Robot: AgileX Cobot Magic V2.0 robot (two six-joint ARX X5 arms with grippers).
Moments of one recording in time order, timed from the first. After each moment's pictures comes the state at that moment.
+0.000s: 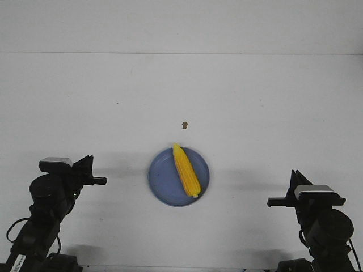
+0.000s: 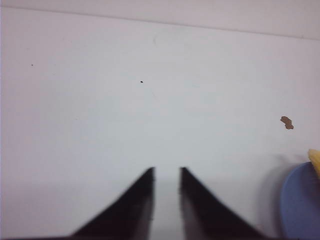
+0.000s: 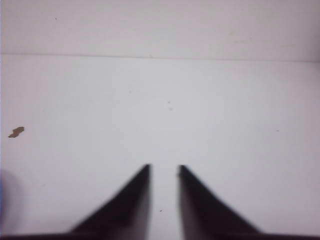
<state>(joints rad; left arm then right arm) -0.13 0.65 0.55 -0.13 0.02 -0.14 0.12 0.35 0.57 -0.47 0.10 0.06</state>
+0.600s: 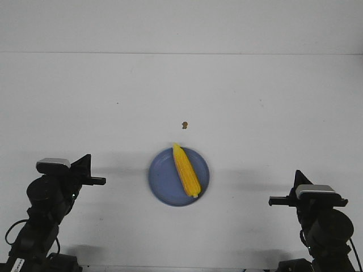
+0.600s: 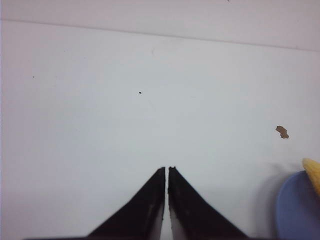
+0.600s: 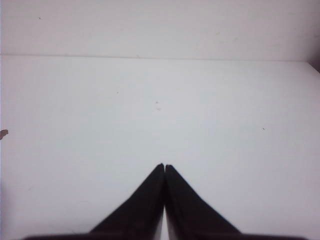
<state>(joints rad) -0.13 0.62 0.55 -0.11 0.02 -0.14 0.12 0.35 0.57 -0.47 0.13 0.06</state>
